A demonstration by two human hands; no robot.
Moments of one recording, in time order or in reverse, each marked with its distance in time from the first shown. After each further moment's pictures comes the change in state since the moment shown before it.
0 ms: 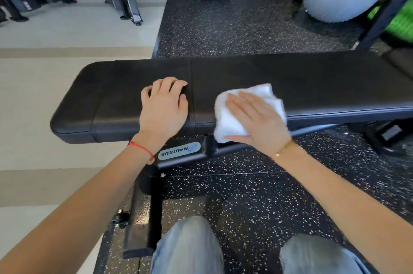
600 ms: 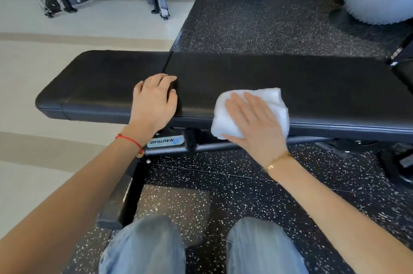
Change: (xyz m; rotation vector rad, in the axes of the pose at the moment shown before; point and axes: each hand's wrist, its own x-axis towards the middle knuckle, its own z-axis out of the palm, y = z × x) left_hand -0.001 0.092 0.008 0.015 0.022 -0.189; right_hand -0.061 0.072 -0.006 0.021 0.062 0.030
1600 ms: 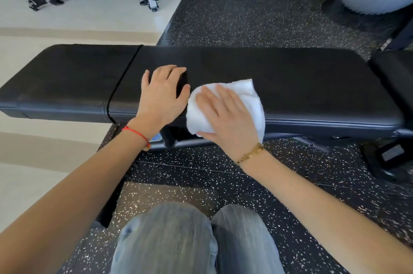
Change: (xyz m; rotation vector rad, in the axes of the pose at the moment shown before) left_hand 0.017 0.085 0.033 -0.002 -0.078 0.040; right_hand 0.002 0.016 -0.001 0.034 -0.054 -0.025
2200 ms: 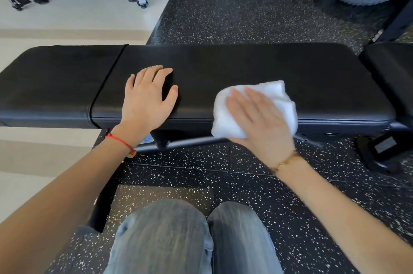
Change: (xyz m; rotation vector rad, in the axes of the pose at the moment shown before) left_hand -0.002 -0.001 0.006 0.060 0.041 0.016; right_hand -0.058 0.063 -0.011 -0.023 0.090 0.021
